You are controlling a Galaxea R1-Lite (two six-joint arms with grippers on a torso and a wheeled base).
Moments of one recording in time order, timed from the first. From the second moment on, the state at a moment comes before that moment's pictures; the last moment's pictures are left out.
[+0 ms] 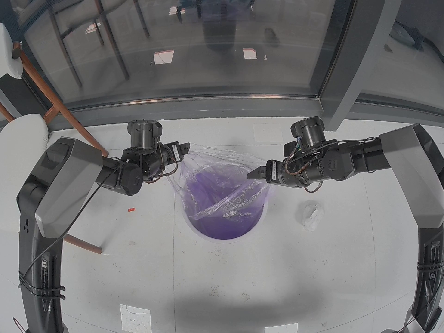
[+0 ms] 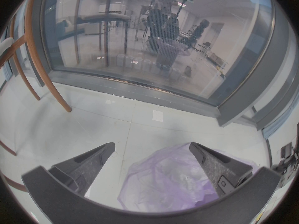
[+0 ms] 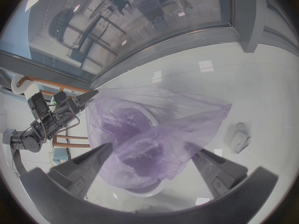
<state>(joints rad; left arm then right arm) -0.27 2.39 -1.63 -0.49 0.10 -0.37 0.43 2.32 -1.67 0.05 0.22 0.38</state>
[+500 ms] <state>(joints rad) -0.31 2.15 -1.21 -0.49 -0.03 -0.46 0.45 2.27 -1.65 0.05 0.22 0.39</state>
